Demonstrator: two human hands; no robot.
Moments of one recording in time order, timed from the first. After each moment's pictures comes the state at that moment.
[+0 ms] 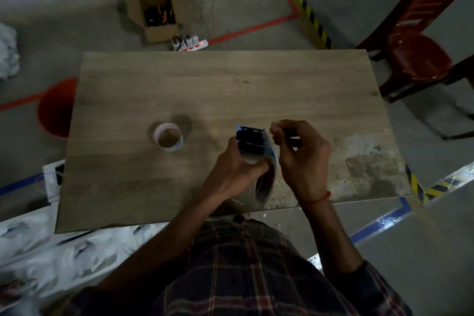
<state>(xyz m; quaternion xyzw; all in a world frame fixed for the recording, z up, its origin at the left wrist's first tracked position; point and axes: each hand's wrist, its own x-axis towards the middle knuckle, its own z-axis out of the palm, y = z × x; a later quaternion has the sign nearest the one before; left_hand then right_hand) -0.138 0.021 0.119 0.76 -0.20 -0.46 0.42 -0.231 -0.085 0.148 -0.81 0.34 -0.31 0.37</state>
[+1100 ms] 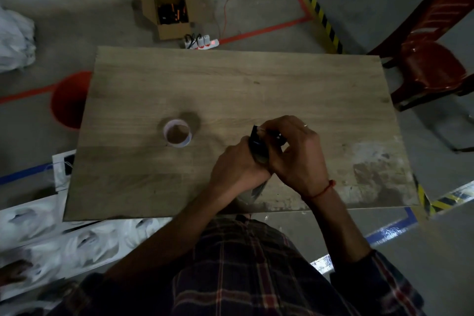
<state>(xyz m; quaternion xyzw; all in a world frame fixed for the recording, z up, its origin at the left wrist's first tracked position) -0.134 0.013 0.134 0.85 -0.26 -0.38 0.25 -0.213 -0.086 0.157 -0.91 0.17 -0.23 0.29</state>
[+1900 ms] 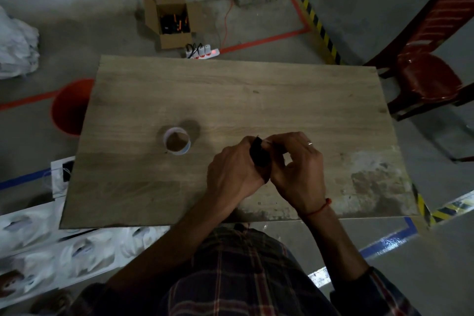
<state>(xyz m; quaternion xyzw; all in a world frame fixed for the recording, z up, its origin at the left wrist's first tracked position) -0.137 0.014 0.147 0.88 -0.29 -0.25 0.27 -0.223 -0.080 0.150 -0.90 0.21 -0.27 0.28</state>
